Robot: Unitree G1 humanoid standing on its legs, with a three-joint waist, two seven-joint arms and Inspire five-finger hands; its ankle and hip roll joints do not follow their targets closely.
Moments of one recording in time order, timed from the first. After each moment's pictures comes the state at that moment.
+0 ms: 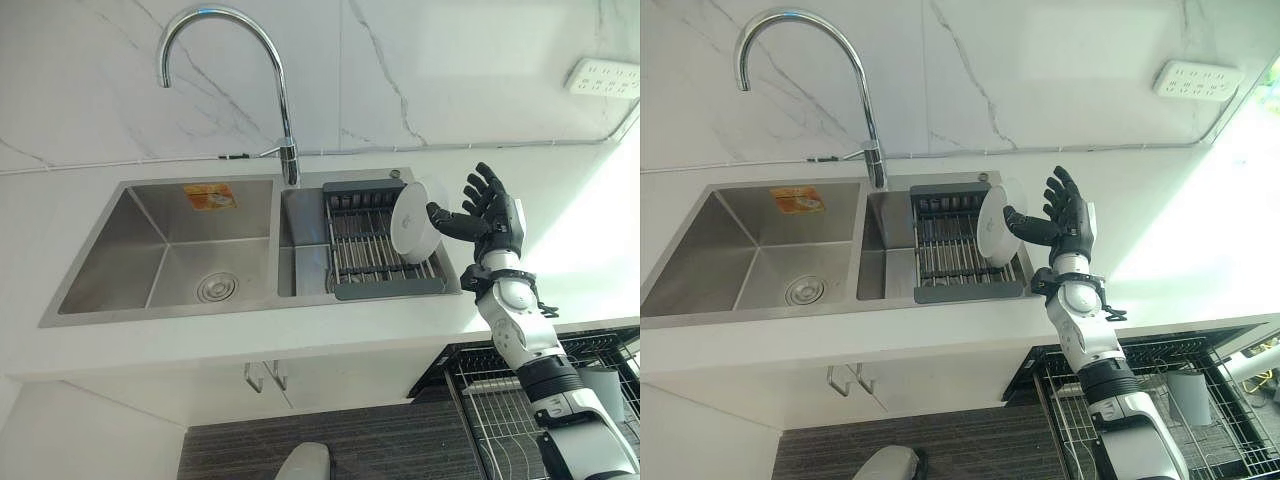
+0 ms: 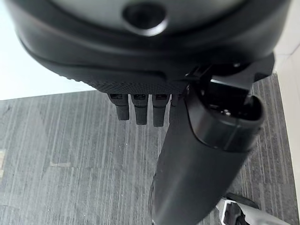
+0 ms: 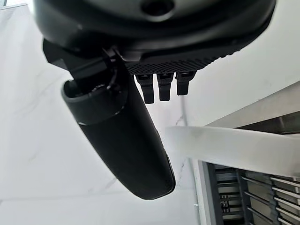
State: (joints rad) left arm 0.12 0.23 -0.02 1.29 -0.14 0.35 0.08; right arm -0.52 -0.45 0.17 0.37 0.57 -0.10 -0.32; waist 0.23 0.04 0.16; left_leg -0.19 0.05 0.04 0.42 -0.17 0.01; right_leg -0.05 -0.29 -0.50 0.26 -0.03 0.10
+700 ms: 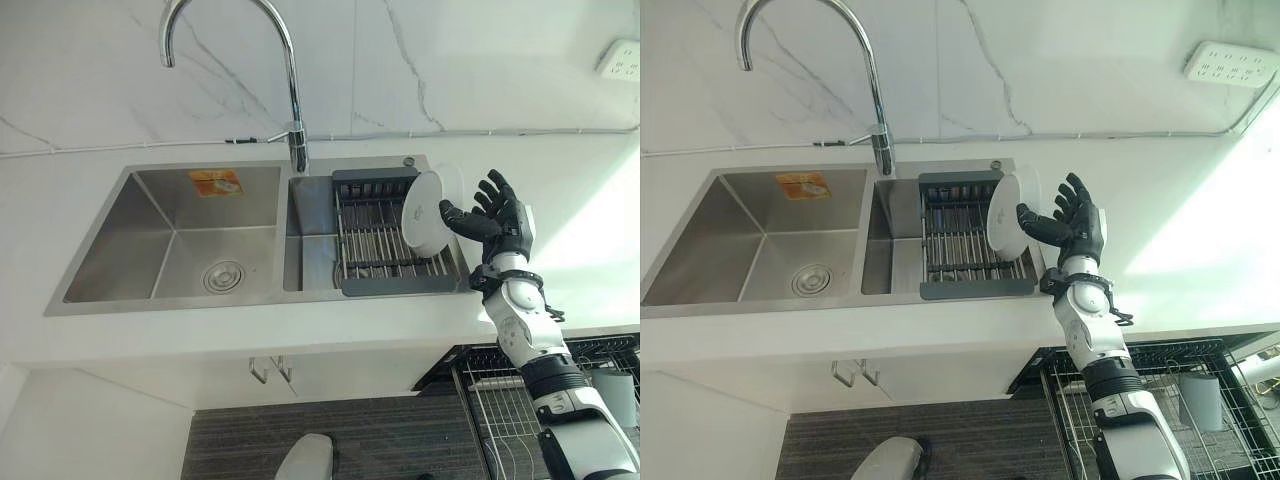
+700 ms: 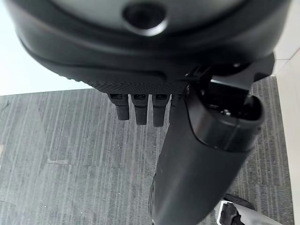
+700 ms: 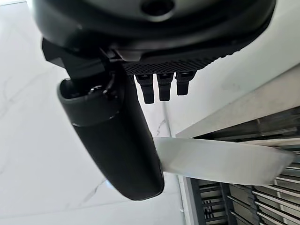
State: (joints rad) left arm 0.10 0.23 -0.02 1.29 -0.14 0.32 0.07; right arm -0.53 -0.46 0.13 0.43 0.60 -0.11 -0.30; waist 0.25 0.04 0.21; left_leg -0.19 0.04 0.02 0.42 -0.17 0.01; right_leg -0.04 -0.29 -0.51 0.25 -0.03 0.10
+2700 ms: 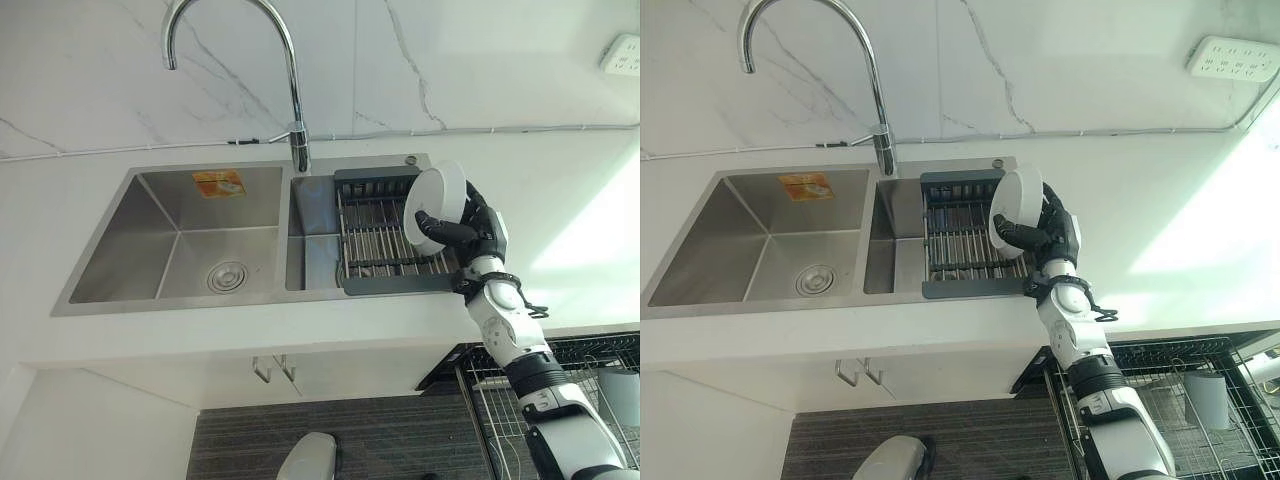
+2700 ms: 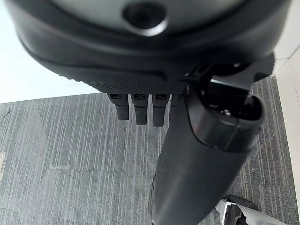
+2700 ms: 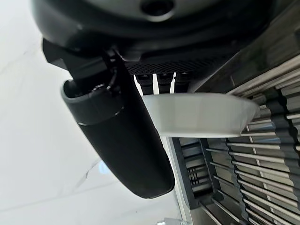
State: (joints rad) left arm 0.09 0.23 -0.06 1.29 -0.15 0.33 0.07; right arm -0.56 -0.40 0.17 0.48 0.65 -0.09 -0.25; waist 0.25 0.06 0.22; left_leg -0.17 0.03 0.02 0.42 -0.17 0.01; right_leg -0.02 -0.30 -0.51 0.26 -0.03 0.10
